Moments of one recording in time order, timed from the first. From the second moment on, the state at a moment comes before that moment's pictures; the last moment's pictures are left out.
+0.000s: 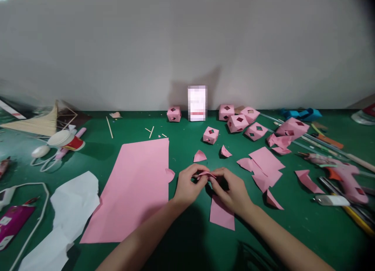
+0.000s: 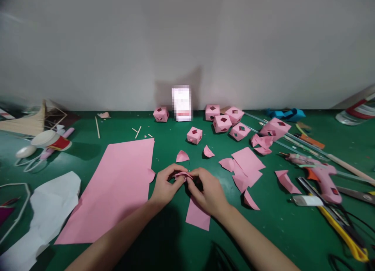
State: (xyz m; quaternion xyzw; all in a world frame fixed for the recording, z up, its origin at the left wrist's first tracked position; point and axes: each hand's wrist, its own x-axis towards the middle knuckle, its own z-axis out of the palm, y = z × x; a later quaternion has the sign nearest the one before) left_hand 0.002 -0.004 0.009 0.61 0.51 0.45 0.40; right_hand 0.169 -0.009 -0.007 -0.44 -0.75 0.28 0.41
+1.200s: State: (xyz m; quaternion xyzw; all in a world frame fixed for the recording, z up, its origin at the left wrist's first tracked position) left_hand 0.003 -0.003 0.005 0.58 0.52 0.42 0.46; right_hand 0.177 0.003 0.005 -0.44 -0.66 0.42 0.44
